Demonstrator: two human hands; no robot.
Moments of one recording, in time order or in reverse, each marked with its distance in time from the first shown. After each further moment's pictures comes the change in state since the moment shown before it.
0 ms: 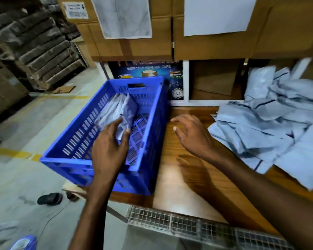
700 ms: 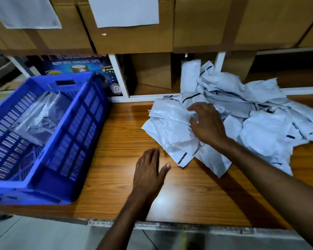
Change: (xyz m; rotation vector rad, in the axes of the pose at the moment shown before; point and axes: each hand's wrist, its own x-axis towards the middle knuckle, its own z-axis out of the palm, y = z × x) left_hand -0.145 0.175 0.263 0.046 -0.532 0.242; right_hand -0.061 0.222 -0.181 -0.287 0.137 0.200
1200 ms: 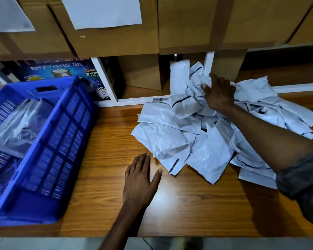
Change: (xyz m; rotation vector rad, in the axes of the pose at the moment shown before) left_hand 0.010 0.000 0.011 0.061 -0.039 -0.098; right_hand 0.121 0.121 -0.001 -0.322 -0.008 0.298
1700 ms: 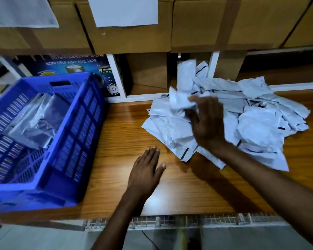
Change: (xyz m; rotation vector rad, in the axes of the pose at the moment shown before) left_hand -0.014 -0.043 -0.013 -0.046 -0.069 0.231; right_hand -0.203 -0.119 -0.069 0.324 0.481 -0.463
